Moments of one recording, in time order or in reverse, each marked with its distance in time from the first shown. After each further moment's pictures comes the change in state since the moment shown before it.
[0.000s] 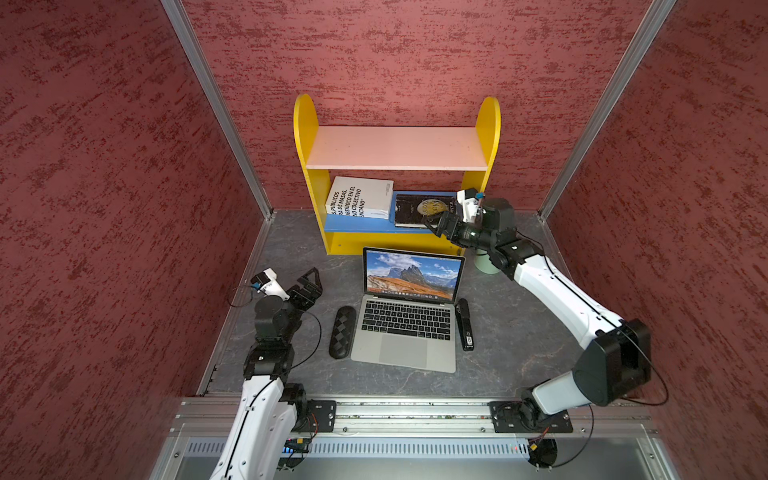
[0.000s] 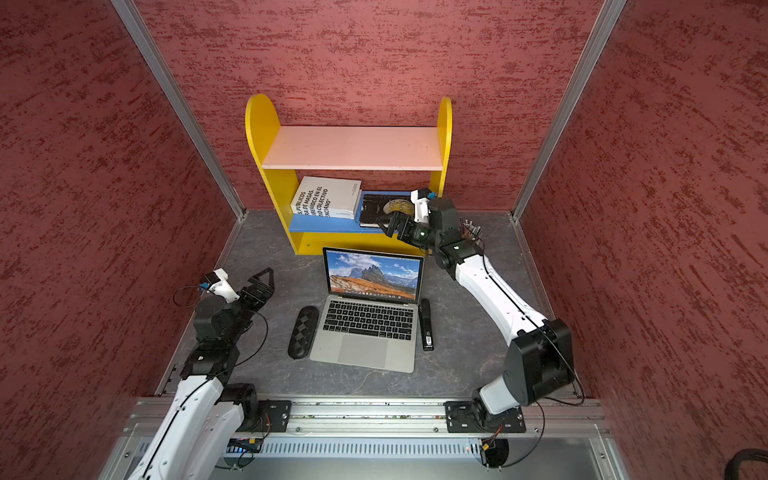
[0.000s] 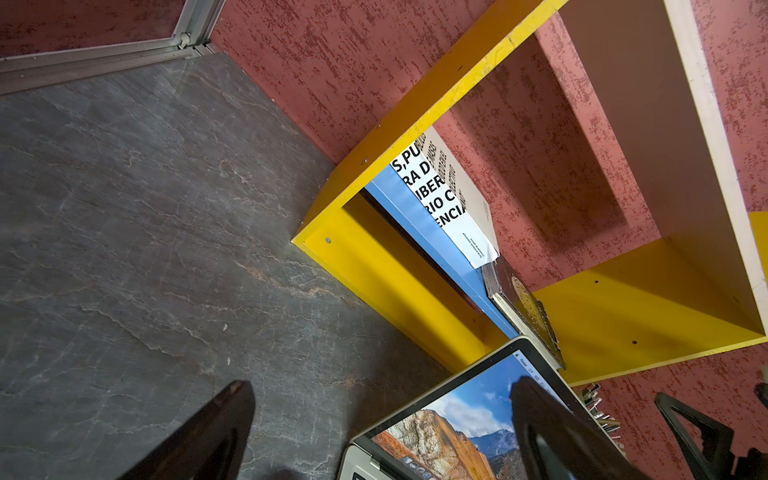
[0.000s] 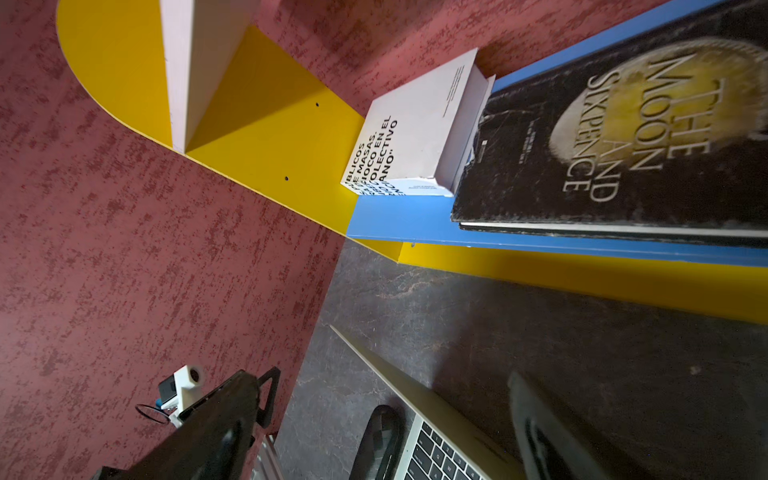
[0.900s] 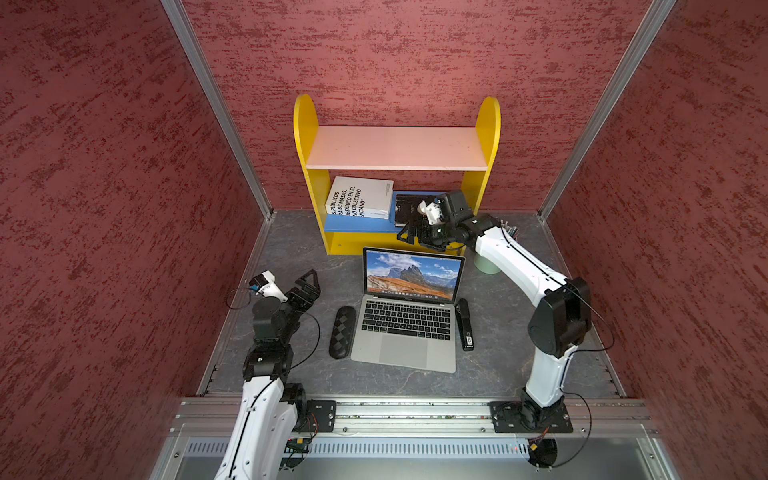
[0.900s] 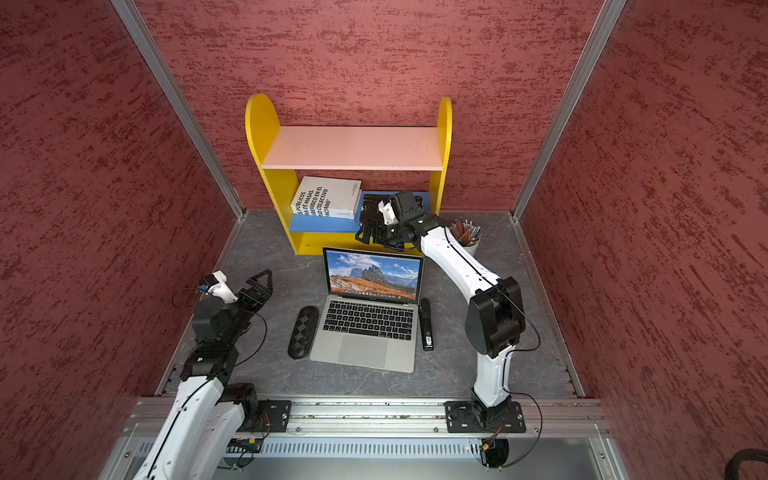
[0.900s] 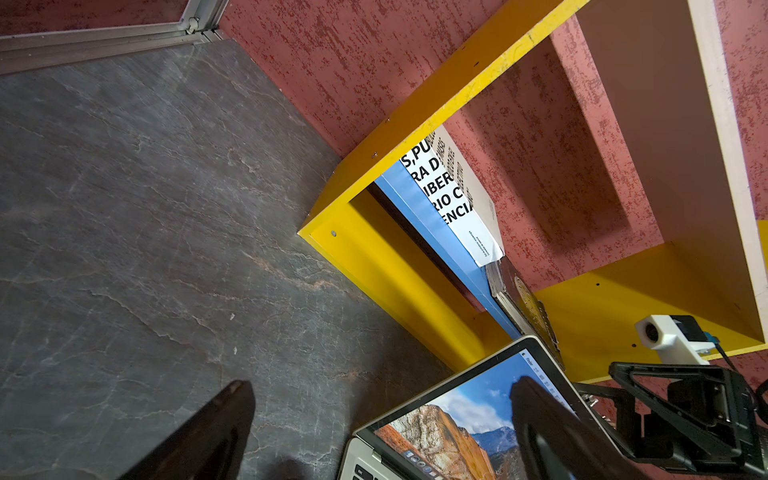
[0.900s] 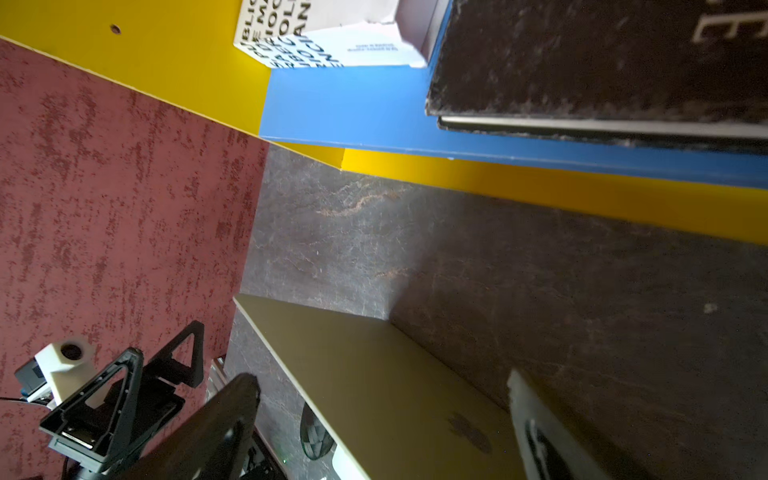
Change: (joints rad) left arm 0.040 -0.005 -0.013 -0.010 0.045 -0.022; right arm 0.092 0.350 0.421 -0.492 0.024 -0.168
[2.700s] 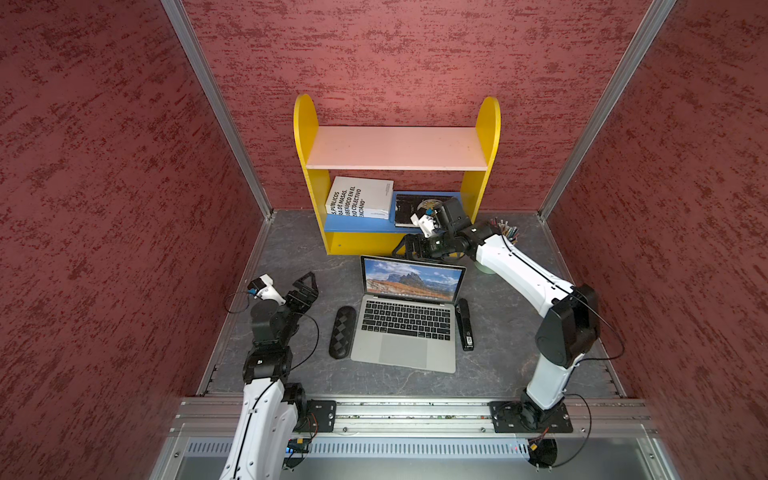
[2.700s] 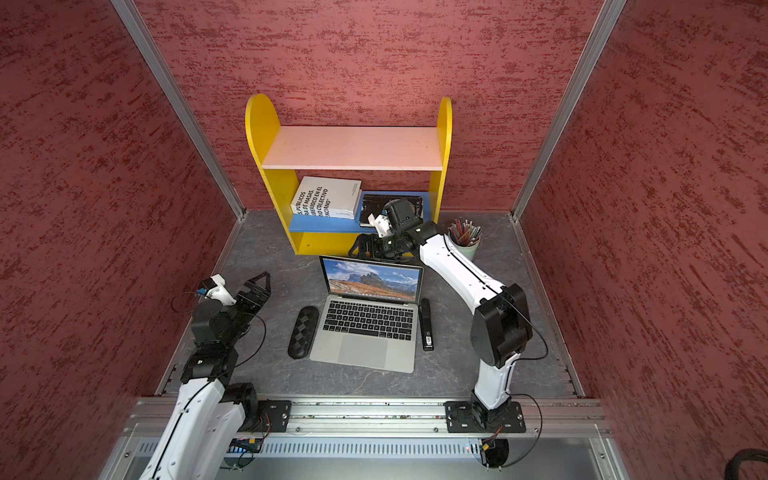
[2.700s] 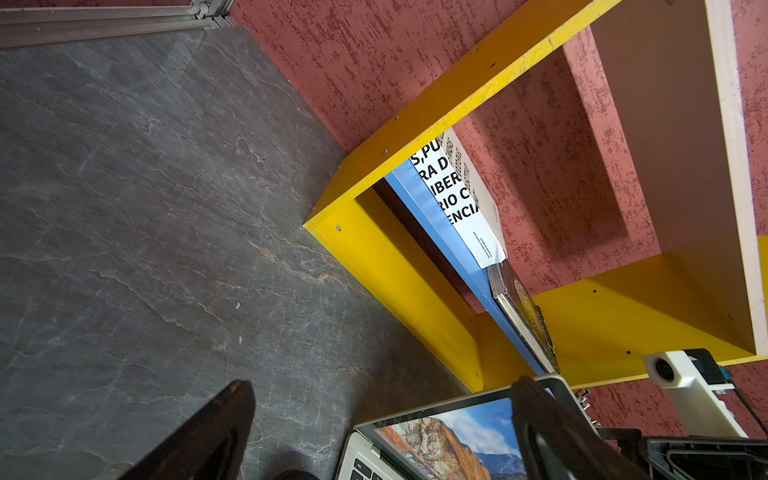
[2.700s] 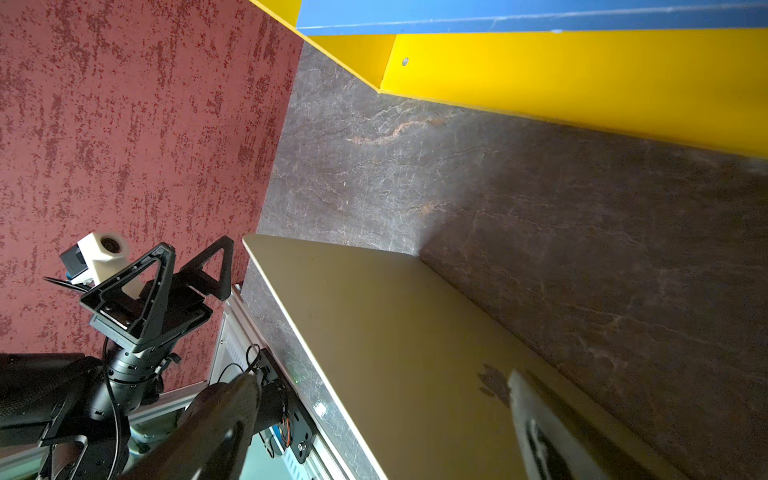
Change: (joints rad) left arm 0.036 -0.018 -0.029 0.000 0.036 -0.034; right arm 0.056 -0.095 -0.121 -0.023 -0.108 -0.060
